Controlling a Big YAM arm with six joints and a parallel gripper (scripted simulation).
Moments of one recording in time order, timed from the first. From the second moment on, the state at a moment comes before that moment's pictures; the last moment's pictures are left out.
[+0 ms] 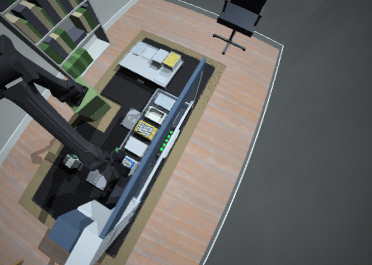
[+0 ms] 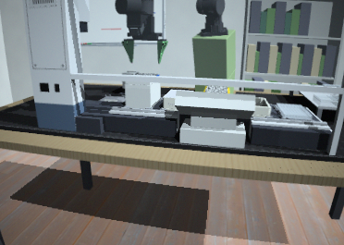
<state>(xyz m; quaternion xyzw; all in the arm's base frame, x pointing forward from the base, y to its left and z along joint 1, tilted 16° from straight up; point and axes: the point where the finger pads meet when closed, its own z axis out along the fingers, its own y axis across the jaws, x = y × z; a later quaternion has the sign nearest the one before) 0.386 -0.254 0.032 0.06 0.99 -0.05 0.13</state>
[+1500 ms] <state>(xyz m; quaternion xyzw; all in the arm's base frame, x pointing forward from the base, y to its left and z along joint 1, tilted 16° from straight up) 0.403 -0.136 0.026 0.05 0.99 -0.05 0.13</state>
